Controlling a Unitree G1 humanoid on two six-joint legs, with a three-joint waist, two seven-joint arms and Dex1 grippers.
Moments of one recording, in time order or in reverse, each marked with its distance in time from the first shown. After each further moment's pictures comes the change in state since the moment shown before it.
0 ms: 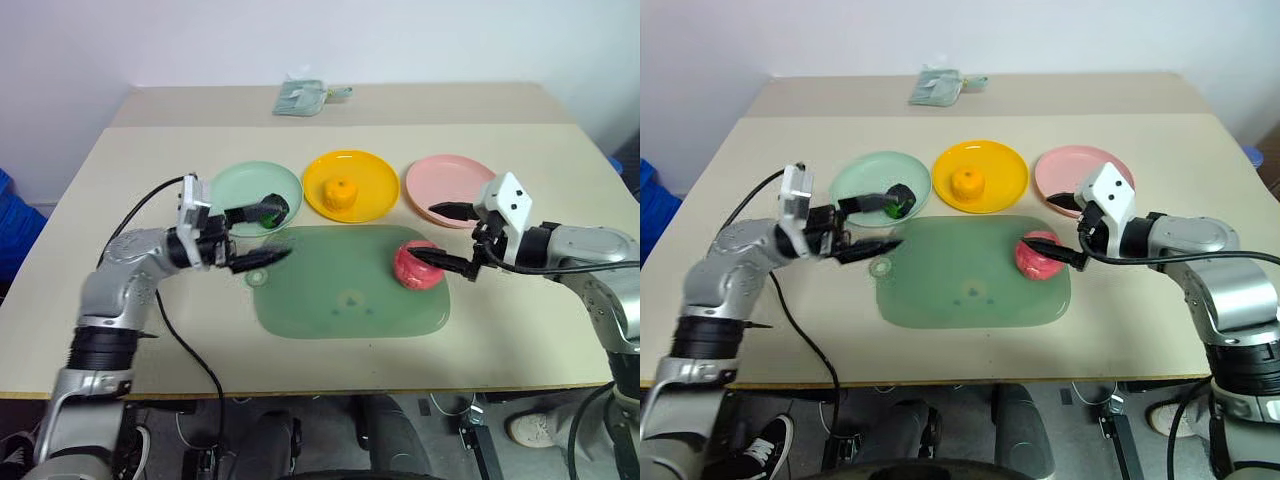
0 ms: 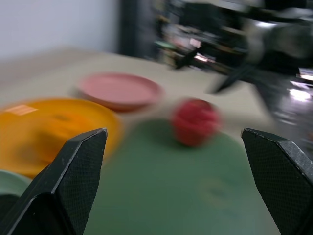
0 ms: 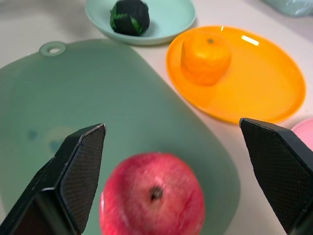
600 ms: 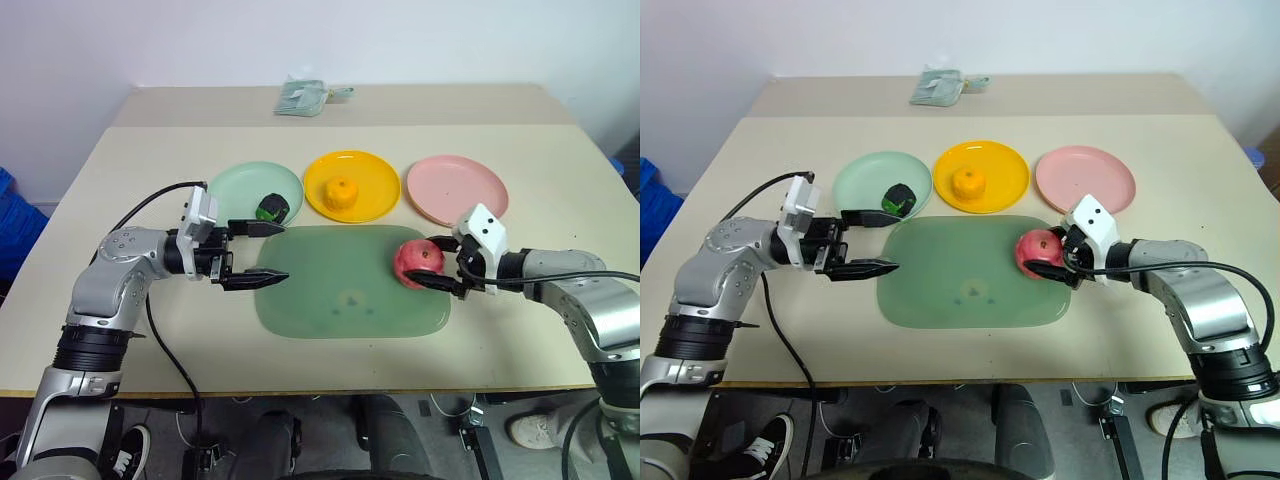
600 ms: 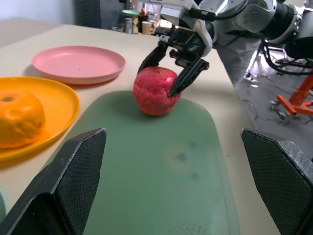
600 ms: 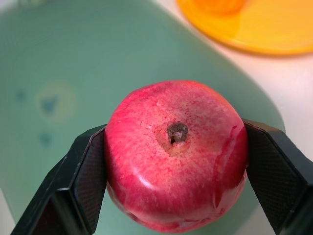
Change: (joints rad) left arm -0.010 -0.006 -0.009 0.011 0.053 -0.051 -0.004; right arm 0.017 0.069 0.064 0.063 -0.050 0.022 -0.045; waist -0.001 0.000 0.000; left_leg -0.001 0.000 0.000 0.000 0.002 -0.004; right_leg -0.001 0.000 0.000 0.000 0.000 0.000
